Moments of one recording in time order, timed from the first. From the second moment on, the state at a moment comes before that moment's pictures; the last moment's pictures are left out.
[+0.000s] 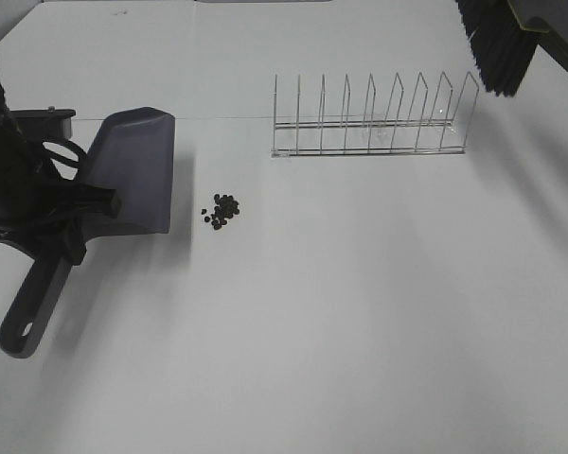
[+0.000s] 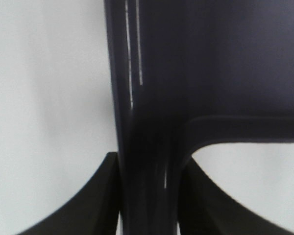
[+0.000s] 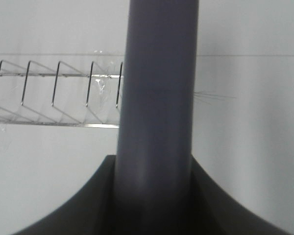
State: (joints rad) left arm -0.29 1.86 -1.12 -0.09 0.81 -0.19; right arm -0.01 2.20 -2.28 0.10 1.22 0.00
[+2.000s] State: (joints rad) left arm -0.36 2.05 -1.13 0.02 0.83 -0.28; right arm 0.73 2.60 -2.35 0.03 1.22 0.06
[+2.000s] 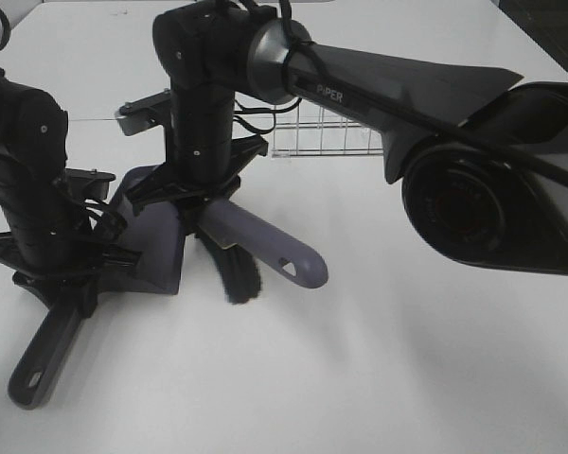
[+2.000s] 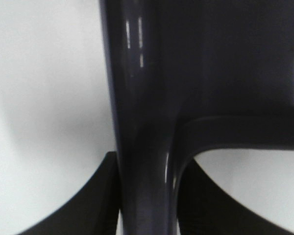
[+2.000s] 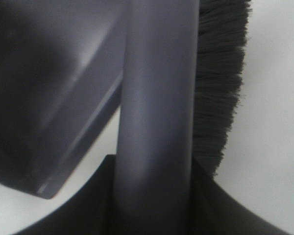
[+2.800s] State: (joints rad) left arm -0.36 2.05 -1.13 0.02 0.83 -0.28; right arm 0.74 2.40 -2.45 -0.31 1.22 0.08
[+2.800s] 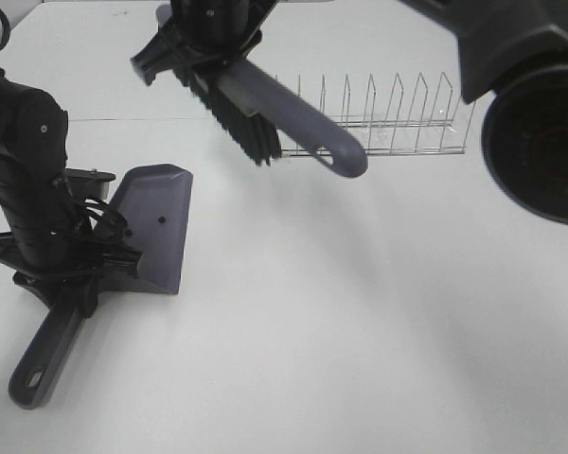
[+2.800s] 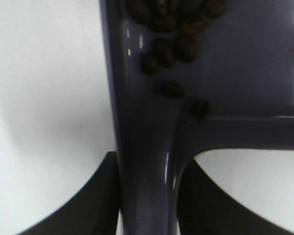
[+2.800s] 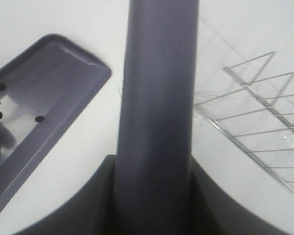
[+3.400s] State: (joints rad) left arm -0.36 2.05 -1.14 0.02 0.83 -0.28; right arm 0.27 2.08 -2.01 -0.24 1.22 0.08
